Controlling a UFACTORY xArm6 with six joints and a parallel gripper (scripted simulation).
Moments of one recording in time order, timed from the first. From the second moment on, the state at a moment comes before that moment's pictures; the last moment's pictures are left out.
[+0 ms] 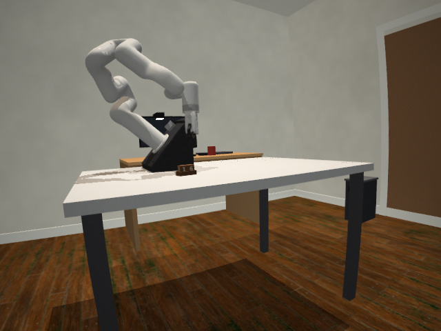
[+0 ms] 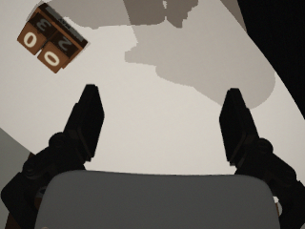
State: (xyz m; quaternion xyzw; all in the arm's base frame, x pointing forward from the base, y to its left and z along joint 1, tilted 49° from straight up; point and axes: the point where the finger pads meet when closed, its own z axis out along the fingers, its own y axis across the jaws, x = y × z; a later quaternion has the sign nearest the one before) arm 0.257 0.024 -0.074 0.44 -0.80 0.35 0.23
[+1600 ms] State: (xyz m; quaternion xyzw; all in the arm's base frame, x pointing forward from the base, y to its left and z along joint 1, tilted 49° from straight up) arm 0.253 -0.027 -0.120 0.43 -0.80 0.35 0.23
